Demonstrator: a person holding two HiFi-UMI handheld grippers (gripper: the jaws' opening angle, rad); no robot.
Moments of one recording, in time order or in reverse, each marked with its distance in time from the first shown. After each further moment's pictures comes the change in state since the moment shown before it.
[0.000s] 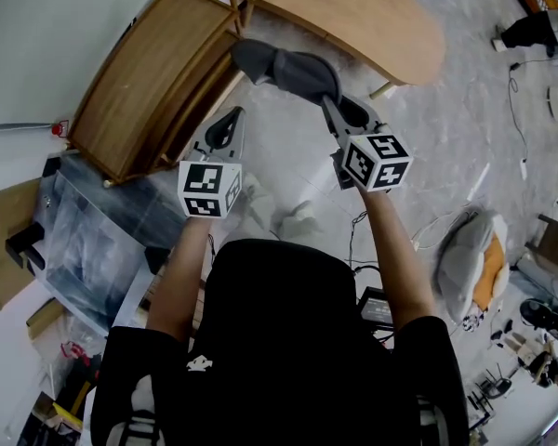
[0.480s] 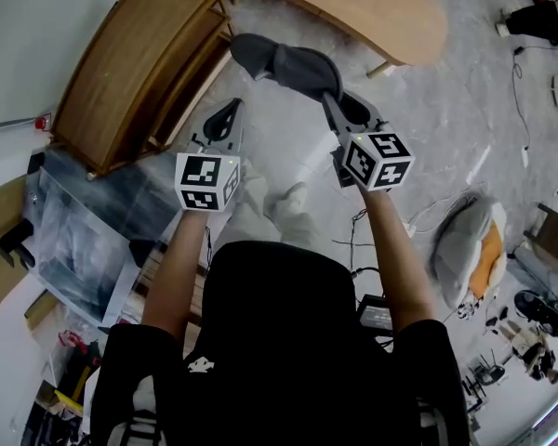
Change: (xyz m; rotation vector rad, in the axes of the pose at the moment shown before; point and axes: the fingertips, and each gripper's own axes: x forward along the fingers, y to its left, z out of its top) left arm 0.032 -0.028 -0.037 -0.024 0.070 -0.016; right arm -0.010 -0.040 -0.042 0.050 0.065 -0.012
